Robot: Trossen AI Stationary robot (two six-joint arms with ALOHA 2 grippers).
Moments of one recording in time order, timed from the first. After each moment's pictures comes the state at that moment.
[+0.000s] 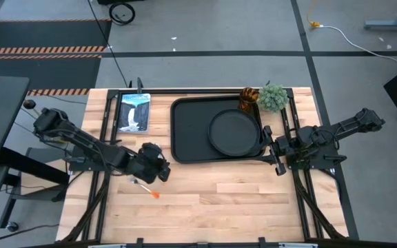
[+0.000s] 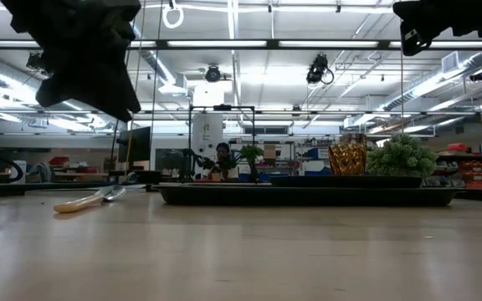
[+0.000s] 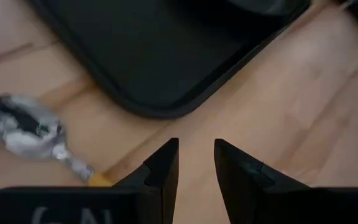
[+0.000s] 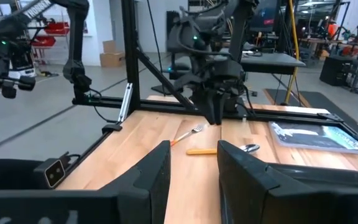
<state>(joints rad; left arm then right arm) -0.44 1.29 0.76 -0.44 -0.56 -1.28 0.31 0.46 0.30 0.13 0.10 -0.02</state>
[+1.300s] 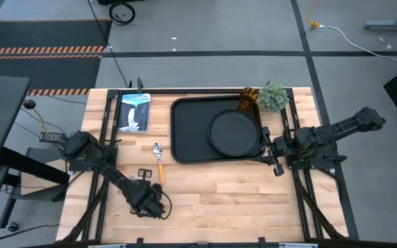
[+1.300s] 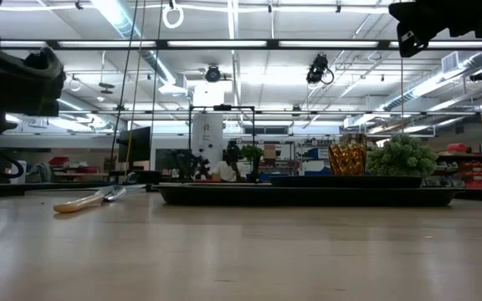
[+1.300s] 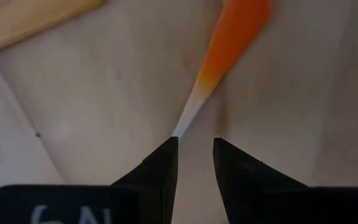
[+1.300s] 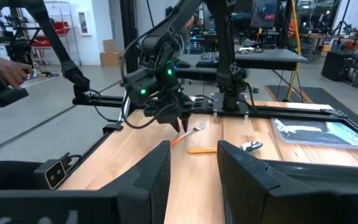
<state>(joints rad) -0.69 1.82 1.08 -1.04 -0.11 -0.54 0.31 0.51 0.30 0.17 0.10 0.00</state>
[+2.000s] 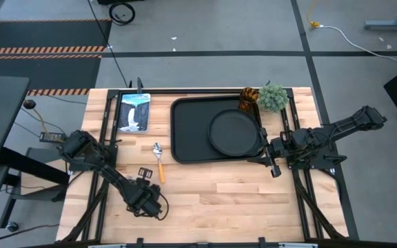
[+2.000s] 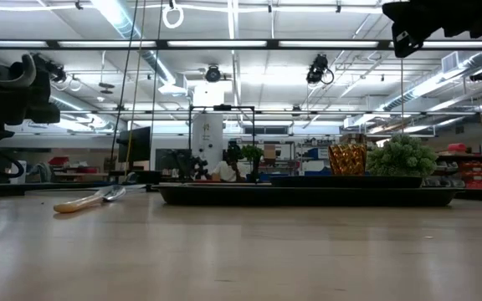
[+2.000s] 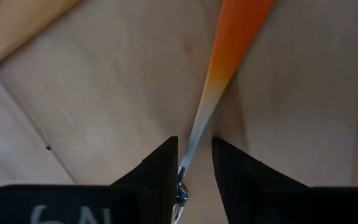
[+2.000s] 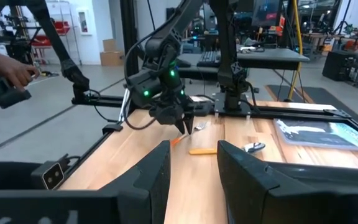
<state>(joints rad) -0.71 1.80 1.02 -0.99 -0.13 -0.42 0.31 0.59 0.30 0.25 0.10 0.00</state>
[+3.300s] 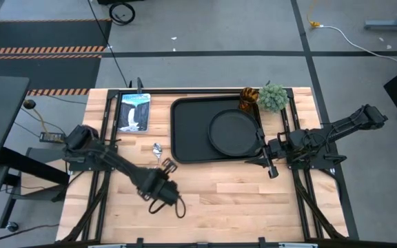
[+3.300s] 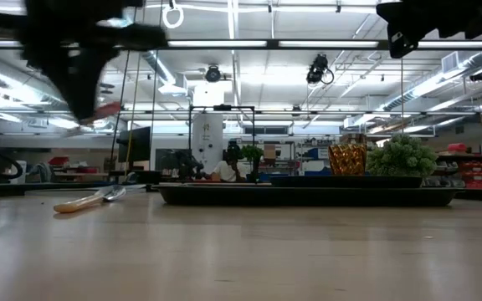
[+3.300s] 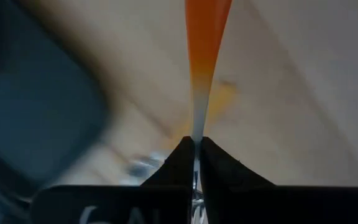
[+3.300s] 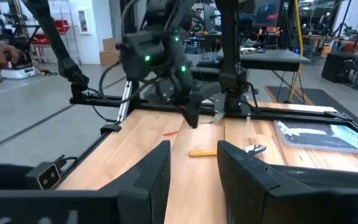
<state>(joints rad) -0.52 1.79 1.34 -1.16 -0.34 0.21 0.31 0.66 0.30 0.32 0.10 -0.01</state>
